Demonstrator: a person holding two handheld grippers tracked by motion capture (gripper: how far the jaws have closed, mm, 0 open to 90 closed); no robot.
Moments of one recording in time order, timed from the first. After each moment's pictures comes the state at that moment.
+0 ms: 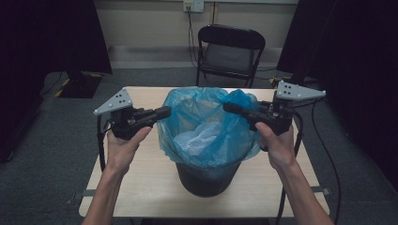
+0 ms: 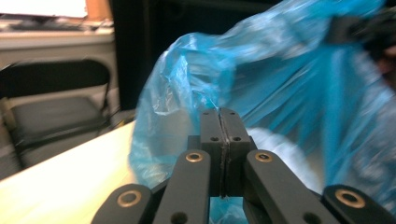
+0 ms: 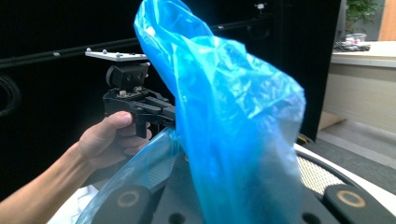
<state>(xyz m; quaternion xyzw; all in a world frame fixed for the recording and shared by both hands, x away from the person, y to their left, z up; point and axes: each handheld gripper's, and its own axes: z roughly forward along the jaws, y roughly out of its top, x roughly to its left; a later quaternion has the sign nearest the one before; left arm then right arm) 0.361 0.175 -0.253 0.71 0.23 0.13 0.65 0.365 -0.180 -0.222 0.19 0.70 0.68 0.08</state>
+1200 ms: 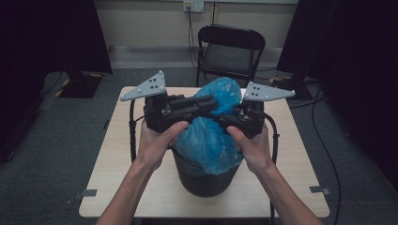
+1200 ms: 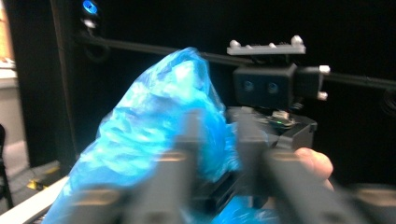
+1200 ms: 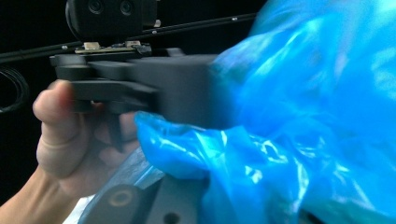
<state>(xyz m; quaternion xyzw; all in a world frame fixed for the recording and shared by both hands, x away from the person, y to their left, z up) 0.350 0.109 -0.209 0.67 0.16 0.07 0.72 0.356 -0.127 -0.222 0.18 0.72 0.67 0.07</state>
